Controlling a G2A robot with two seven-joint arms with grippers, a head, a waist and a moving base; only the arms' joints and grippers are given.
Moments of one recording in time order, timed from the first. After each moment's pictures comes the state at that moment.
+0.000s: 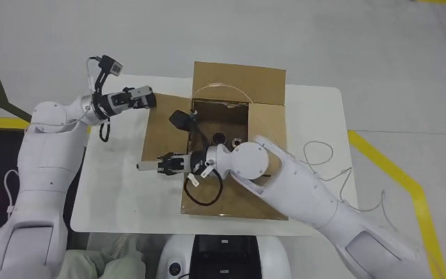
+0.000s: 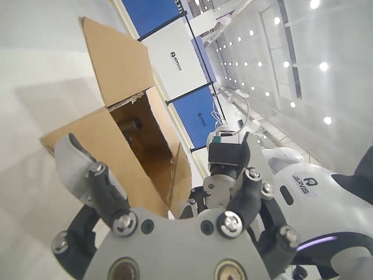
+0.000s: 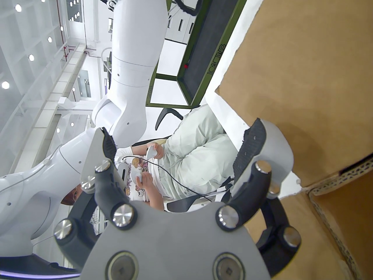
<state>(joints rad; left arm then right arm) 0.87 -0.92 -1.38 -1.10 -0.54 -0.50 -1.32 -0.76 -1.41 0.57 -1.58 0.17 0.14 0.70</state>
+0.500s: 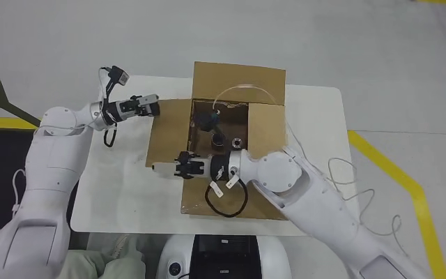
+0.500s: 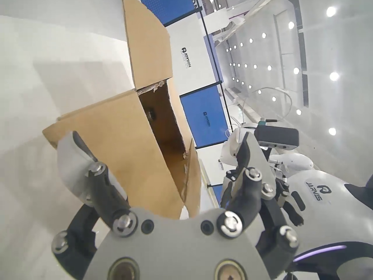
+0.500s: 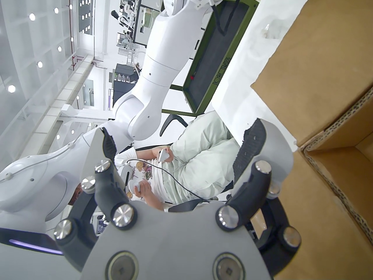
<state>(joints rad) 0.86 -0.93 -1.33 -1.03 -0.49 -0.52 -1.30 -0.95 -1.33 0.75 -1.82 0.06 0.18 0.76</state>
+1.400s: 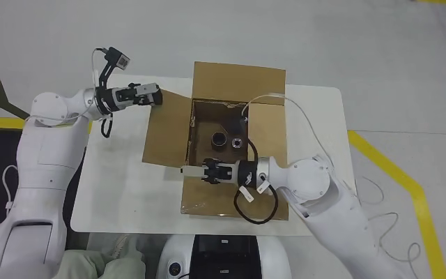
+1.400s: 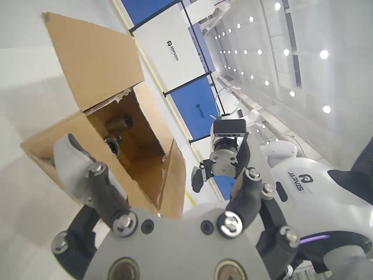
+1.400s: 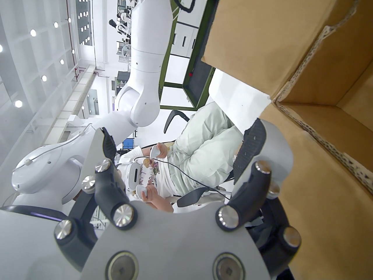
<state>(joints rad) 0.85 -0.91 -1.36 -1.24 -0.55 -0.42 -1.33 -1.14 -1.26 0.96 -1.98 0.04 0.25 0.90</state>
